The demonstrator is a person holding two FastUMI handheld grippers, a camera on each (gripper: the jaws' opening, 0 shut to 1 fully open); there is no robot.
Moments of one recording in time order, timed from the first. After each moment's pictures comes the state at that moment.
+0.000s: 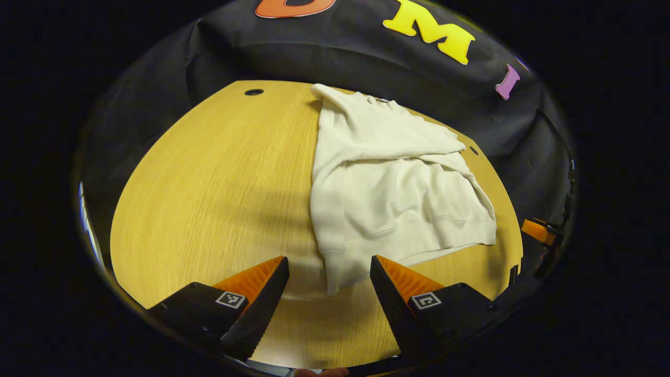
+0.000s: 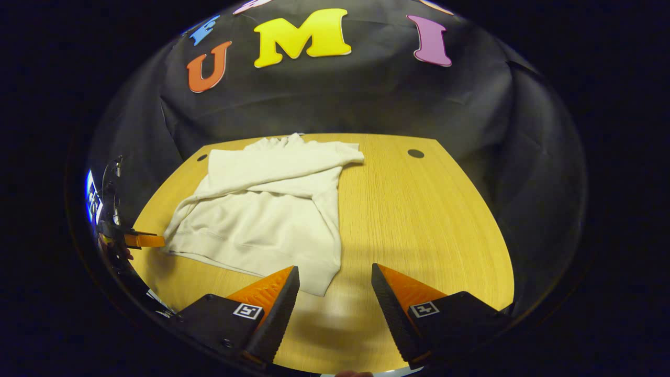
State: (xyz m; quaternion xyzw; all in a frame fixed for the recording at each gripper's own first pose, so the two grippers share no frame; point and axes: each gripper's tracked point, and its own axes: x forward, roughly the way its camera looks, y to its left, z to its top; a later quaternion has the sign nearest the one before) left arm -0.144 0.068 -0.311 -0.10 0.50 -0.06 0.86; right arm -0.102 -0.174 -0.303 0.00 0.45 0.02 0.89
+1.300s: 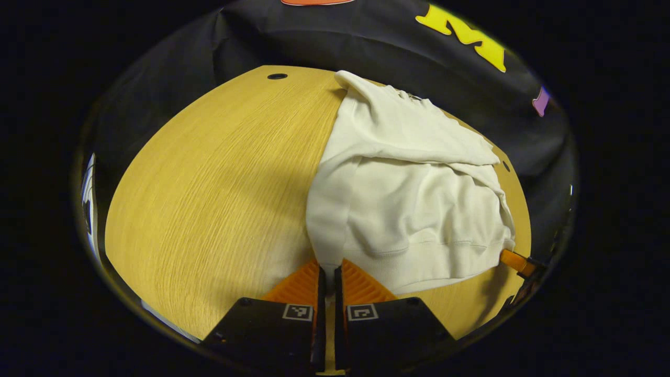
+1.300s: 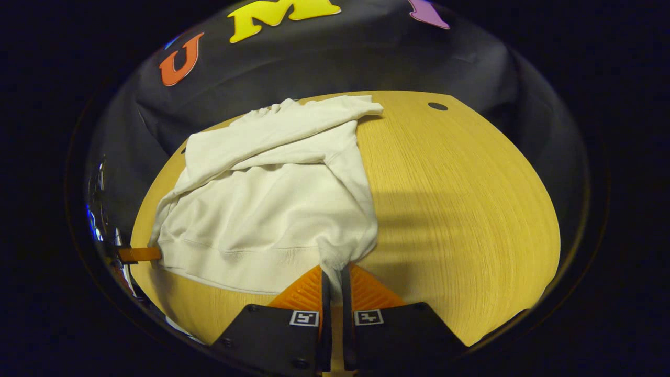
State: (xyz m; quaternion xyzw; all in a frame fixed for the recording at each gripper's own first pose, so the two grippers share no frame) left arm -0.122 0.053 -0.327 -0.14 0.52 0.03 0.84; right arm -0.072 -0.124 -0.387 0.09 0.51 0.00 0.86
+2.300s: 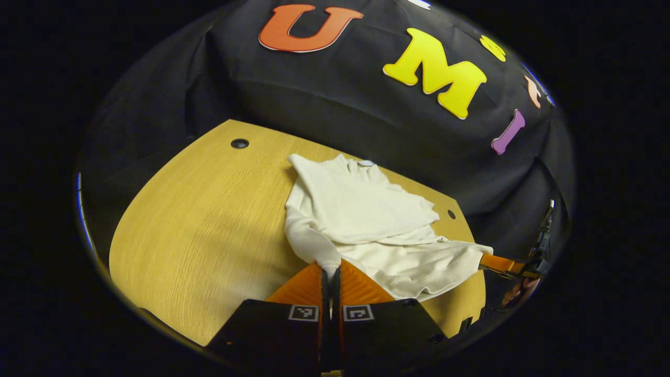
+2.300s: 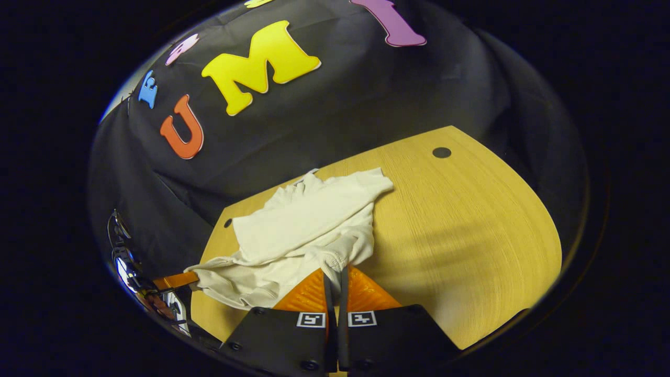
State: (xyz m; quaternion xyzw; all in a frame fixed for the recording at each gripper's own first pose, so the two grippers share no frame) left arm -0.026 0.043 -0.176 -0.18 0.38 -0.05 0.91; right arm 0.022 -0.122 -0.224 0.19 0.39 0.04 0.90
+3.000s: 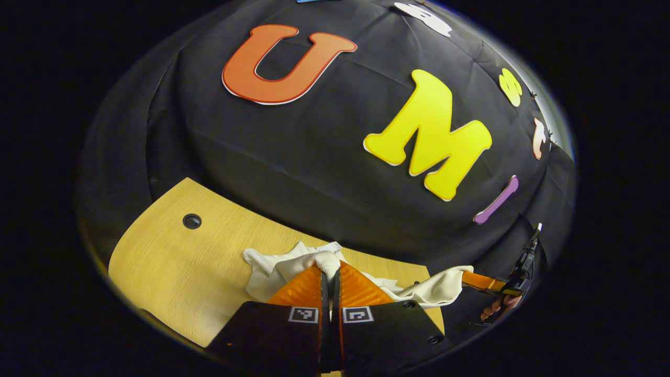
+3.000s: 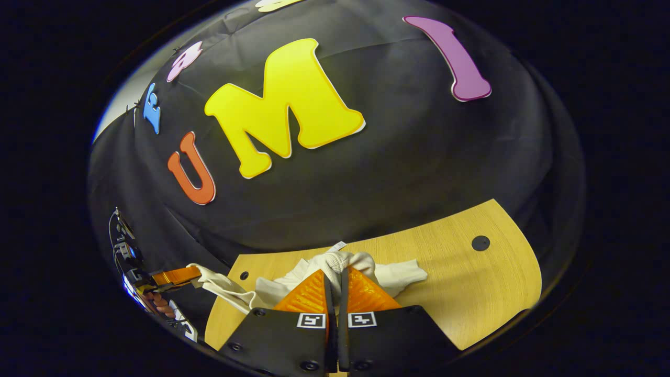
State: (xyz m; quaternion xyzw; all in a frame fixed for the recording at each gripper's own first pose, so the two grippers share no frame) left arm 0.178 0.028 -0.066 -0.24 0.28 -0.06 0.93; right arm 0.235 -0.097 -0.126 0.18 0.33 0.08 0.92
